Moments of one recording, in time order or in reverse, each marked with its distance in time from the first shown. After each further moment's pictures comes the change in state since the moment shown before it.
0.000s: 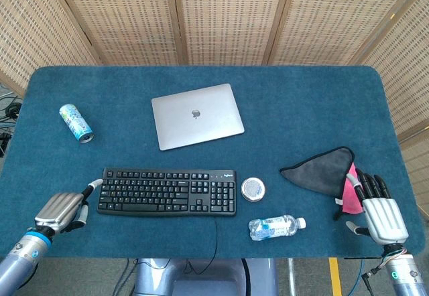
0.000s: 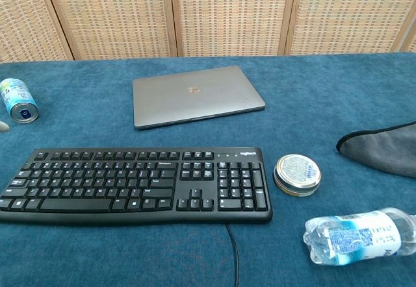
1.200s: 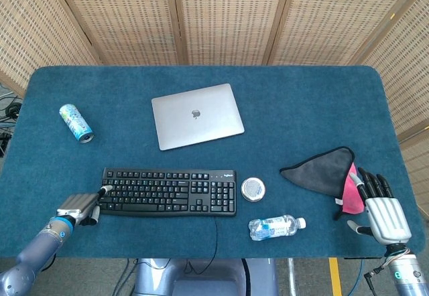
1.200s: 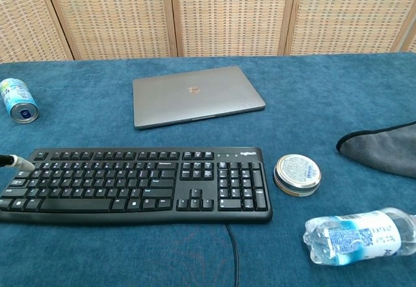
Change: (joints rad) left arm -0.329 -0.178 0.133 0.114 -0.506 -0.041 0.167; right arm -0.002 0.009 0.002 0.004 -0.006 0.006 0.037
